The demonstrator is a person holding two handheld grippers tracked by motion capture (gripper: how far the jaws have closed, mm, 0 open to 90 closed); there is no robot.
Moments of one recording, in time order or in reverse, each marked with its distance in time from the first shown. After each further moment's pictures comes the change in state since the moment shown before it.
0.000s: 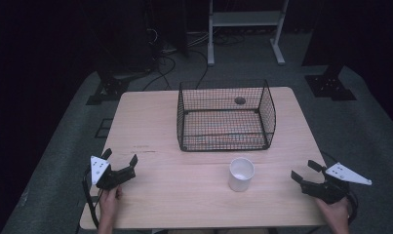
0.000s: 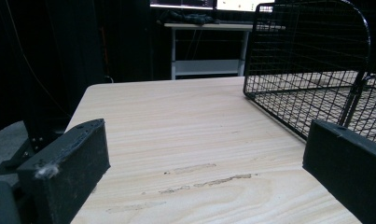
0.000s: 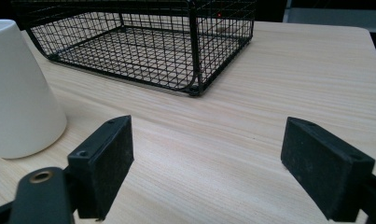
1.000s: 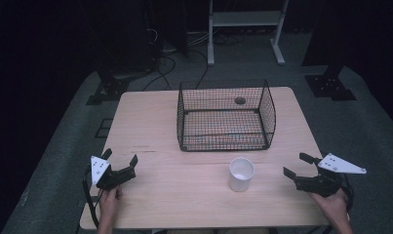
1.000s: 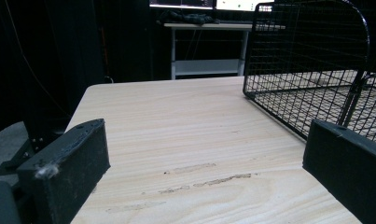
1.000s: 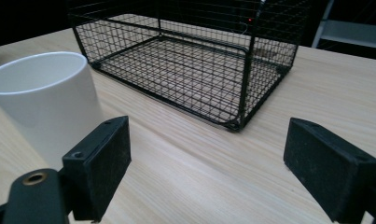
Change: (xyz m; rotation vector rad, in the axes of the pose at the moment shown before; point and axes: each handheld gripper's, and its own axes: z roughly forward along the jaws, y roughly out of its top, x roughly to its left) left arm -0.001 0.000 0.000 0.000 -0.002 0.008; right arm 0.025 0.042 0.004 0.014 0.110 -0.102
